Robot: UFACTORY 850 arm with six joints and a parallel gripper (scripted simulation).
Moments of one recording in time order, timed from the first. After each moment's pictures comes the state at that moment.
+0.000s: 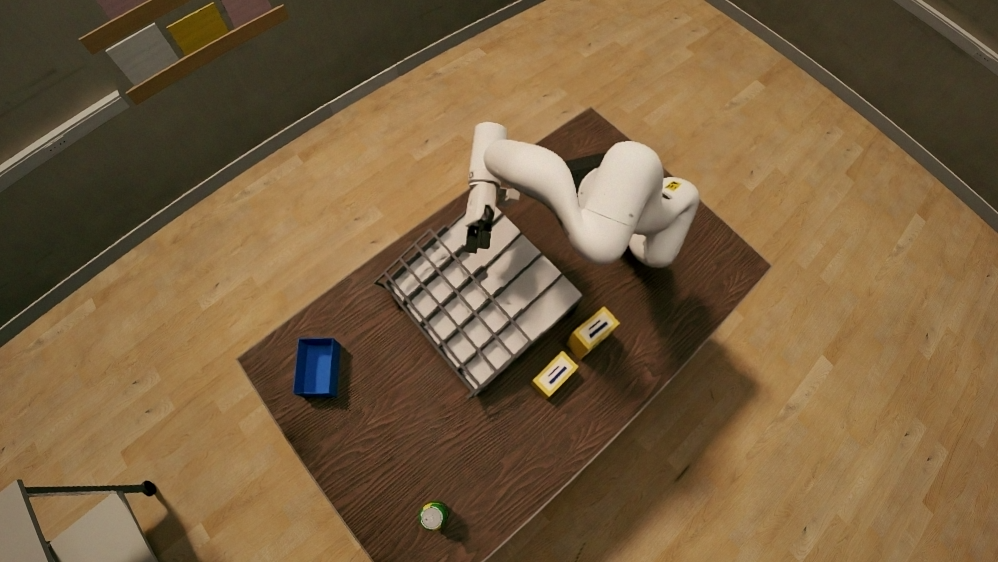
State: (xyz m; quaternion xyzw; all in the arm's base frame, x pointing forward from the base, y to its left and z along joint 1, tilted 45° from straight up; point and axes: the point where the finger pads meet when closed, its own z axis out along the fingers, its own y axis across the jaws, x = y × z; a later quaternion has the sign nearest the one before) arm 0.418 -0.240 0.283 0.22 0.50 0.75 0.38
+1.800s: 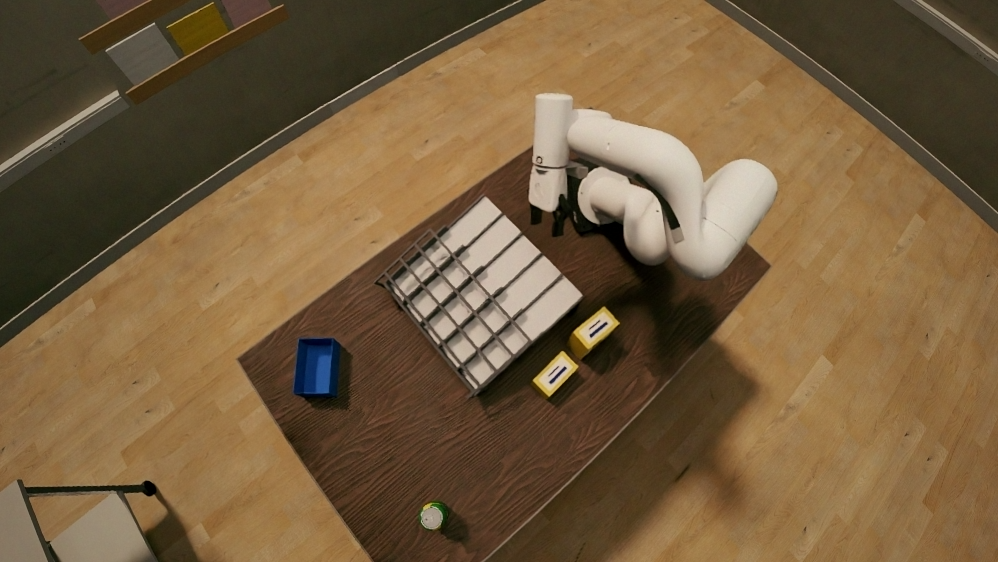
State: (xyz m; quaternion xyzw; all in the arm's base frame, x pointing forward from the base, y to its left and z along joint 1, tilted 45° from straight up) arm 0.252 -0.171 0.299 0.13 0.74 0.59 0.29
